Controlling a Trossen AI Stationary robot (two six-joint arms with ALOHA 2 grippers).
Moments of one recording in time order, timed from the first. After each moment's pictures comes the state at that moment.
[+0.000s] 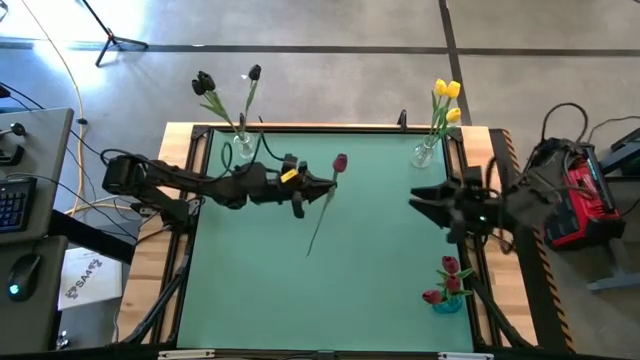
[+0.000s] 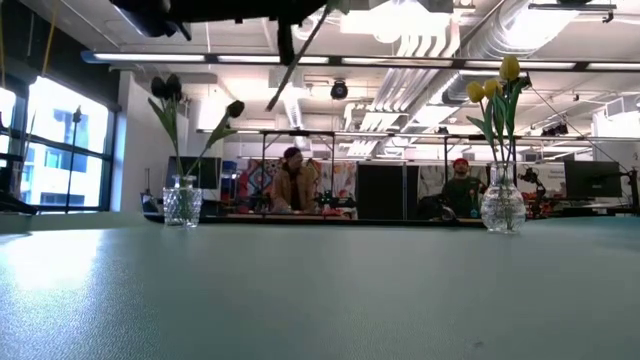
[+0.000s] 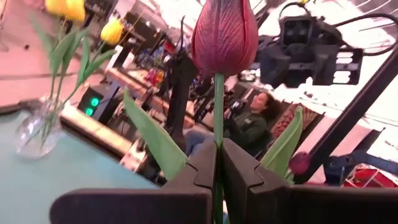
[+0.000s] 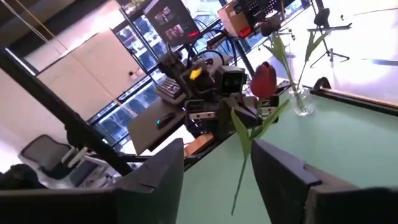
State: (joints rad) left arm 0.02 1.49 0.83 0.83 -0.05 -0.58; right arm 0.73 0.96 1.25 -0.49 0.97 0.76
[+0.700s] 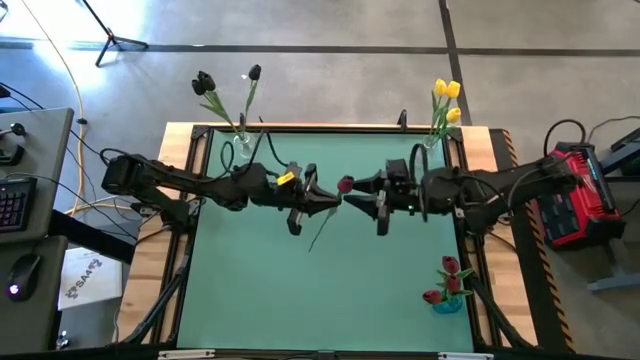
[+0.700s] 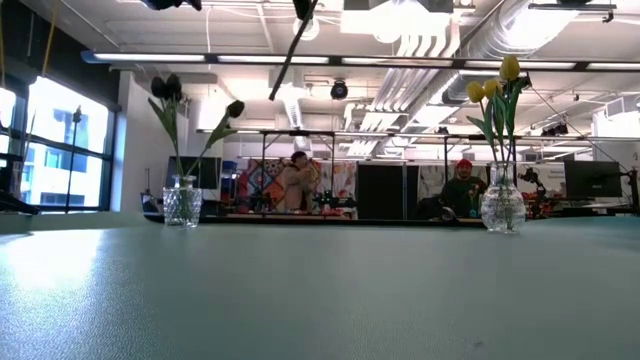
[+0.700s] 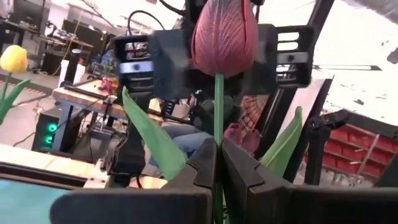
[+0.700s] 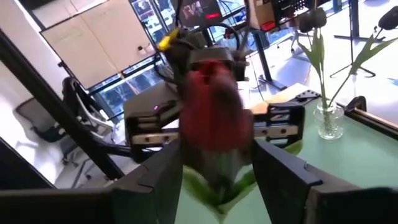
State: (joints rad) left arm -0.04 1.49 0.95 0.75 0.10 -0.36; right arm 0.27 1.24 1.25 -0.14 0.41 0.47
